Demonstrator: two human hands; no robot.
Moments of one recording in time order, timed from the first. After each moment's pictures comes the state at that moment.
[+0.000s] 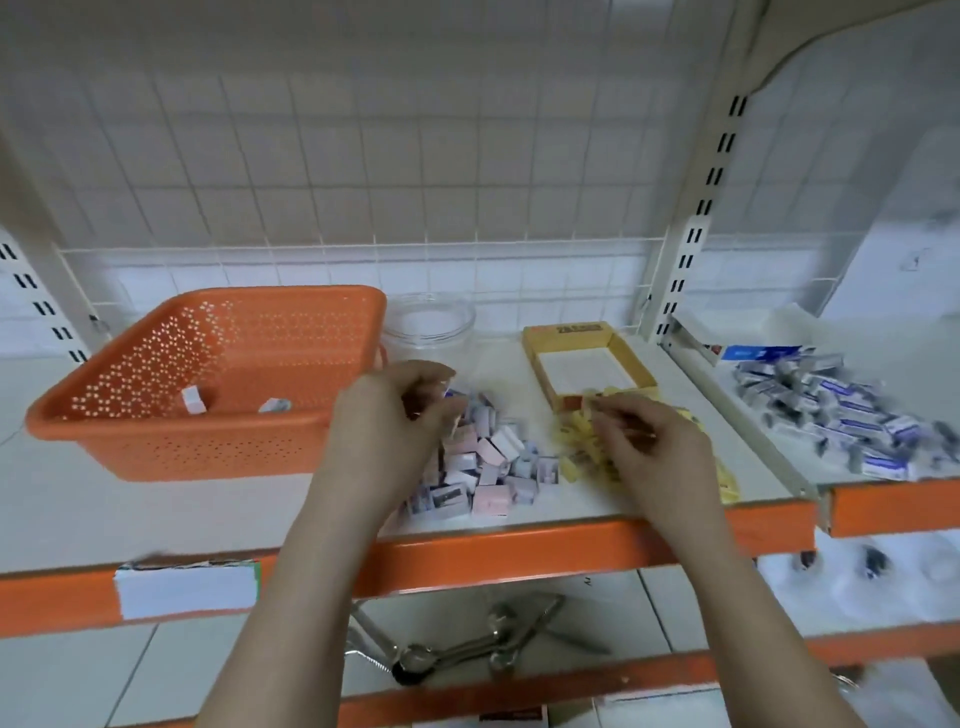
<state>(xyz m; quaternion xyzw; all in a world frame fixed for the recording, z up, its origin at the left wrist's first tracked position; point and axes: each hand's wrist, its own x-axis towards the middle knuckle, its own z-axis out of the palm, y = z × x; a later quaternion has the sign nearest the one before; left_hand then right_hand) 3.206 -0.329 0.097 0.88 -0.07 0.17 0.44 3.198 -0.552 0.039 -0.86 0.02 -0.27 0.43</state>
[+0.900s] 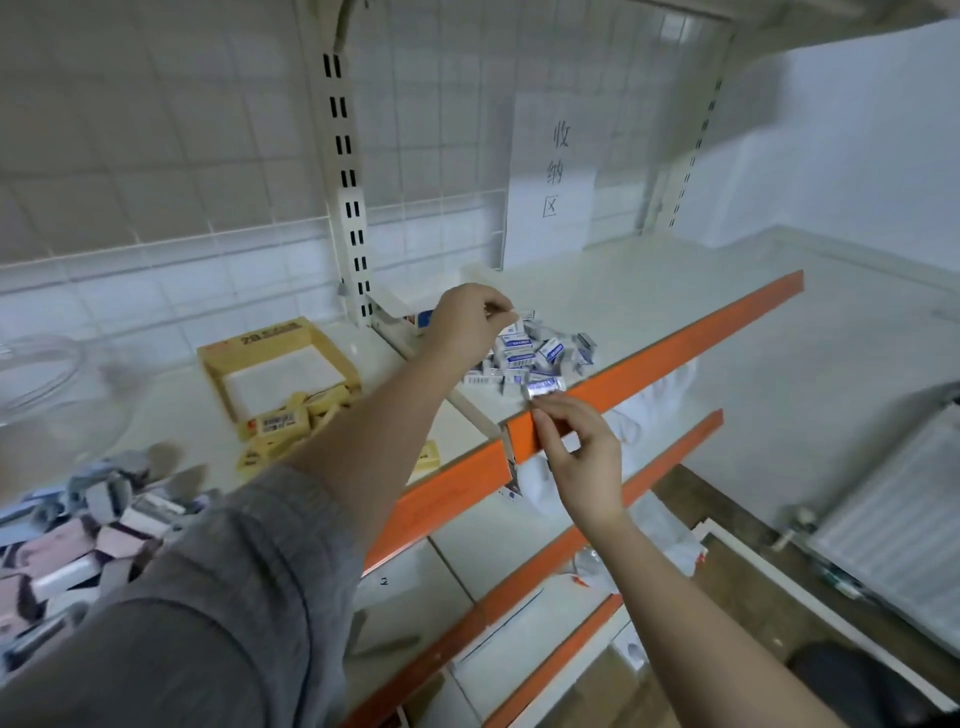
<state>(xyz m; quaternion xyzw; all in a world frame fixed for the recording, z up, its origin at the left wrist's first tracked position) 3.296 -0.679 0.066 0.81 -0.39 0.02 0.43 3.134 -0.730 -0.030 -0.79 0.16 -0.45 0.39</state>
